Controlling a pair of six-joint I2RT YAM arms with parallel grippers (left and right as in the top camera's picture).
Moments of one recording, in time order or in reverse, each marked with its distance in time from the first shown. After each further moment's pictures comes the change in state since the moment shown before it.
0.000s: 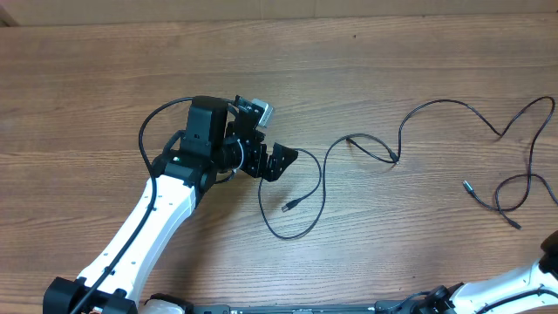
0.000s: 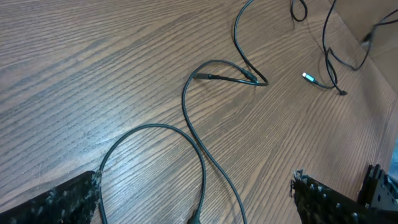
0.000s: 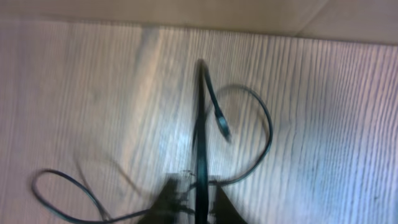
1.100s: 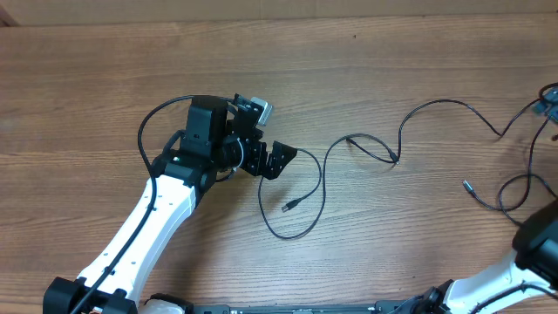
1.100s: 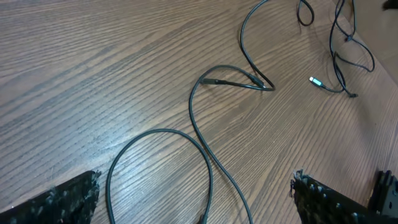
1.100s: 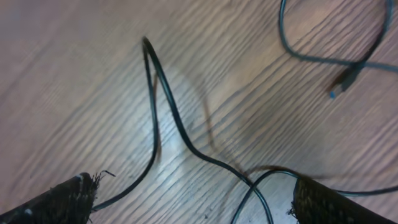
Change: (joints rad) left arm 0.000 0.000 0.000 0.018 -0.027 0.000; right arm 0.303 -0.066 -0.292 0.234 -0.057 -0.288
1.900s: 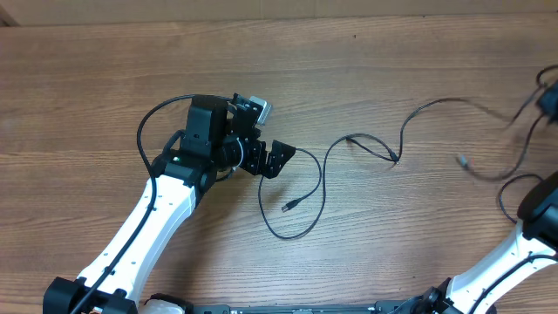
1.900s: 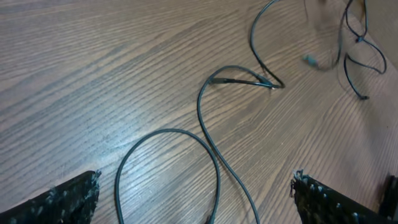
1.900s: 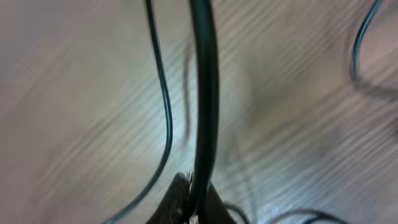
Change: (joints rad) left arm 0.000 0.000 0.000 0.001 -0.033 0.000; right arm 0.032 0.241 0.360 -0.124 -0.100 -0.038
